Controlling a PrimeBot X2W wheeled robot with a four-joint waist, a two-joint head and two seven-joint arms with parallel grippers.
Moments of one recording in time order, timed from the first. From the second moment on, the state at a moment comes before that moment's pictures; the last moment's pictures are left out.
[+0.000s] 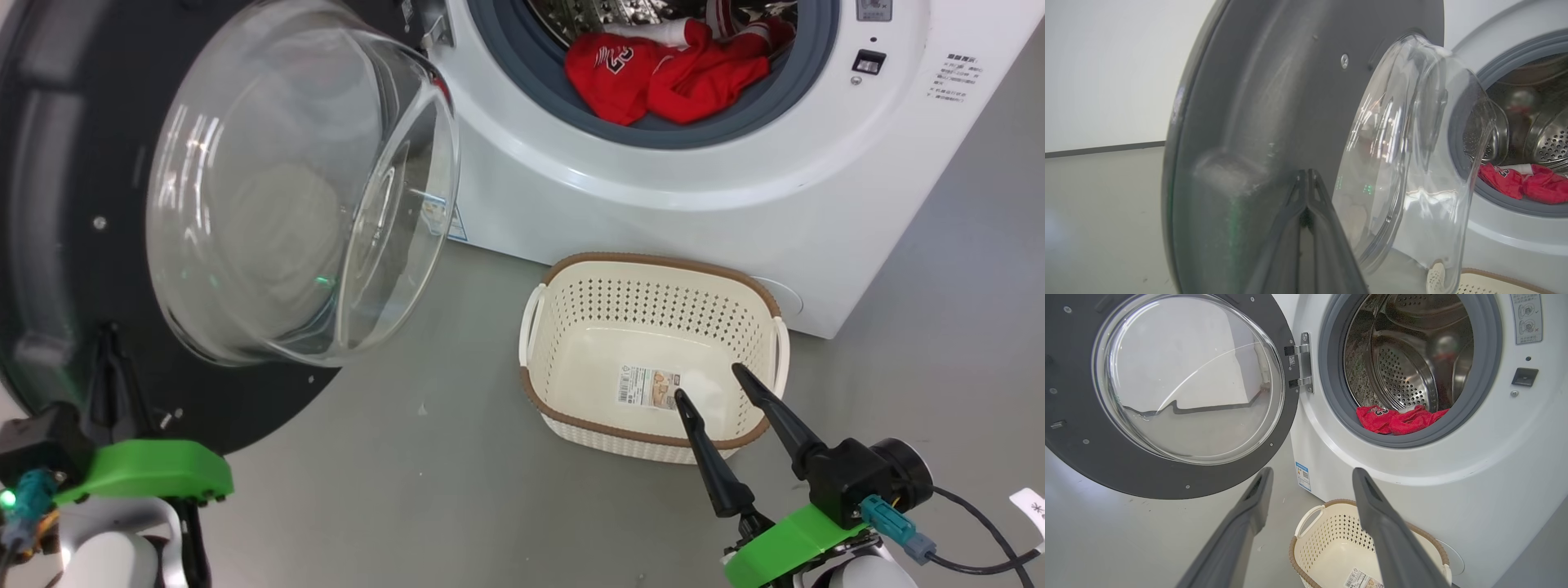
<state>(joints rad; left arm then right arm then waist) -0.29 0.24 -0.06 0.27 -0.41 0.33 -0.25 -0.09 -0.05 0.20 0.22 0.17 0.12 -0.26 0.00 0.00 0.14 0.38</state>
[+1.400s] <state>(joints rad) -0.50 0.22 0.20 0.56 -0.28 0.20 -0.26 -0.12 -0.05 0.17 0.16 0.11 0.12 -0.20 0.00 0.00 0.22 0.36</state>
